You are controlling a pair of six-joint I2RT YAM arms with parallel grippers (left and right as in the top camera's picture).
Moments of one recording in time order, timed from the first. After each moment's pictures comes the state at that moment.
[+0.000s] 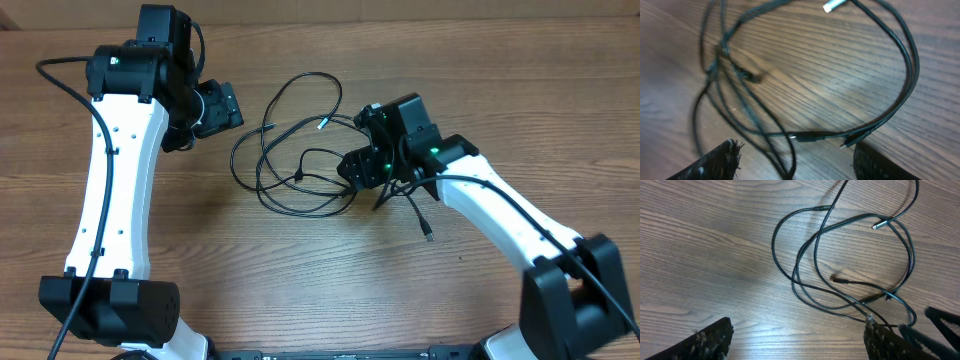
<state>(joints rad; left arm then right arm) -0.07 1.76 1.90 -1.42 0.09 -0.43 0.43 1.70 1.17 -0.51 -0.31 0.10</state>
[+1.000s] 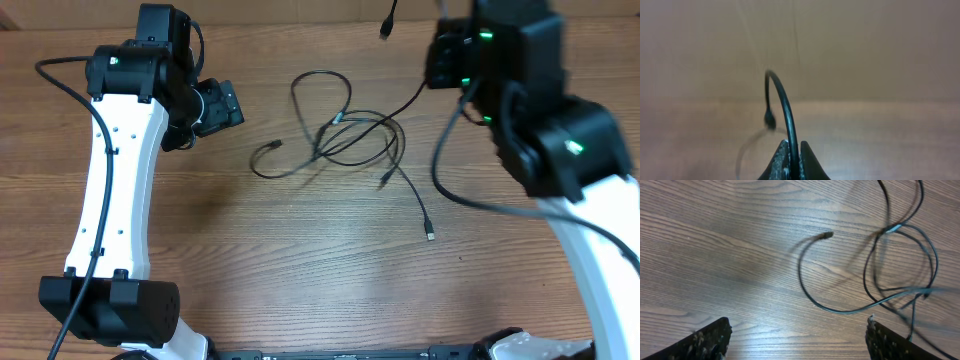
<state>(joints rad) -0.07 1.76 1.90 -1.41 0.09 -0.44 0.39 1.46 1.86 -0.82 0.22 0.24</state>
